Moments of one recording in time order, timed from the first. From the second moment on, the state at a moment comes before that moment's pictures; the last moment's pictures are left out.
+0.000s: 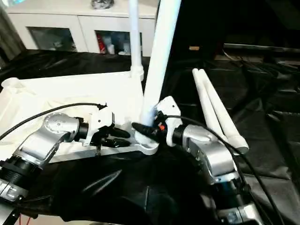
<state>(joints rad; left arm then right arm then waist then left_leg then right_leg) -0.56 0.46 -0.36 0.36 -0.06 0.18 -1.16 -0.37 -0.30 0.17 0.01 0.26 0.54 0.77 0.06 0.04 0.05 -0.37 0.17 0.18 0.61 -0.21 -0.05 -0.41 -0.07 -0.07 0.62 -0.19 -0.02</state>
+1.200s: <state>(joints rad) -0.59 0.45 -0.37 0.41 -0.06 0.22 -1.24 -0.36 -0.33 0.17 -0.03 0.26 0.57 0.75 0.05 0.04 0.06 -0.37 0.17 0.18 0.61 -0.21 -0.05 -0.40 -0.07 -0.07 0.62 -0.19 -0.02</state>
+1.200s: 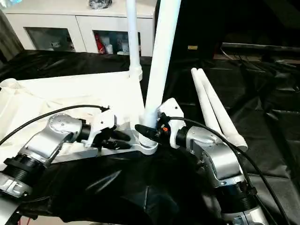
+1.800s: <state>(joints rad) -0.59 0.44 -0.37 0.44 -0.04 0.20 -1.22 -0.36 -0.33 0.18 -0.03 0.27 0.57 0.75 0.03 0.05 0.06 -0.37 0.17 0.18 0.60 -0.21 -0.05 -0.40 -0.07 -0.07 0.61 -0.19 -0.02</state>
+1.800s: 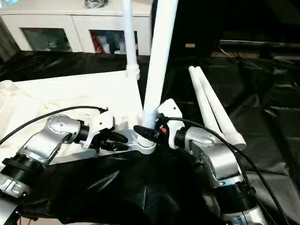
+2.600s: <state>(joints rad) -0.58 0.48 -0.37 0.44 -0.04 0.22 -1.26 -0.36 -0.33 0.18 -0.03 0.27 0.57 0.75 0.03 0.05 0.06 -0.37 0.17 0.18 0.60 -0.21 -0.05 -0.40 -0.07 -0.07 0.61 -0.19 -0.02</state>
